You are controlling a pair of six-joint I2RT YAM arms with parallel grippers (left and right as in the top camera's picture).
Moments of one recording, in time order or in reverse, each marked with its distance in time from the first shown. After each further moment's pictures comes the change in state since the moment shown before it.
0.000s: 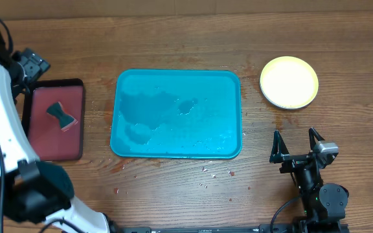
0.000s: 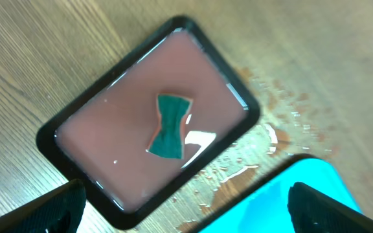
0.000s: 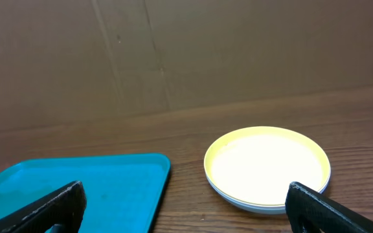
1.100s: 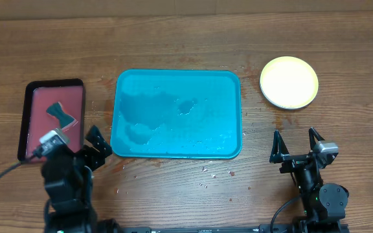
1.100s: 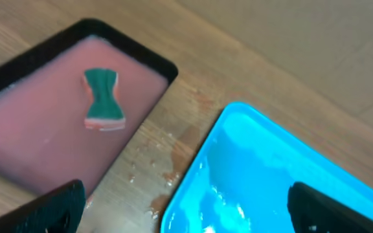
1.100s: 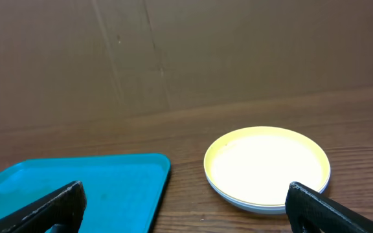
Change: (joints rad) left arm -0.242 -1.369 -1.519 0.854 0.011 0.066; right arm 0.000 0.000 0.000 0.000 0.000 -0.001
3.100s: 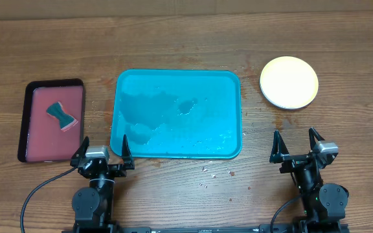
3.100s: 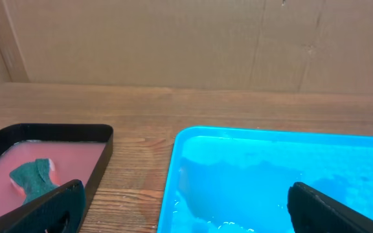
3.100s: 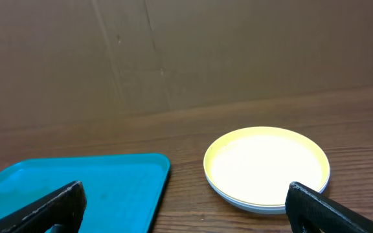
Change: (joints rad) left arm -0.184 -0.446 -0.468 0.403 0.042 0.412; right arm 0.000 0.000 0.000 0.000 0.000 -0.003
